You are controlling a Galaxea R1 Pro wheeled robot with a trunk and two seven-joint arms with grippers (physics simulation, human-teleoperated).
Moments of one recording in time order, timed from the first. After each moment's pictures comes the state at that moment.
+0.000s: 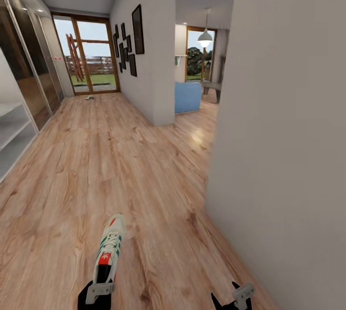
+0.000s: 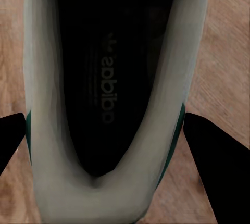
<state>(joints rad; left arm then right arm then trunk) -0.15 0.01 0.07 -0.61 -0.02 -0.41 -0.02 -0.36 -0.04 -0.12 -0.10 0.22 -0.72 0.31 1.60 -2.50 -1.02</state>
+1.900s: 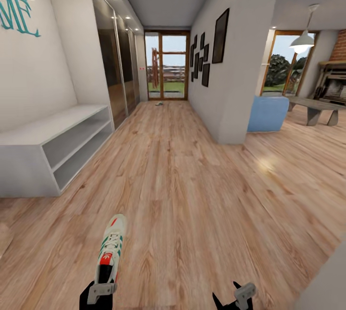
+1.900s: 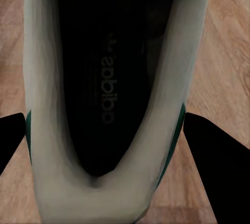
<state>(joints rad) -0.15 0.00 0.07 -0.60 -0.02 -0.41 -0.02 -0.36 -0.05 -0.12 -0.10 0.22 -0.72 0.31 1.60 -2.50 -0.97</state>
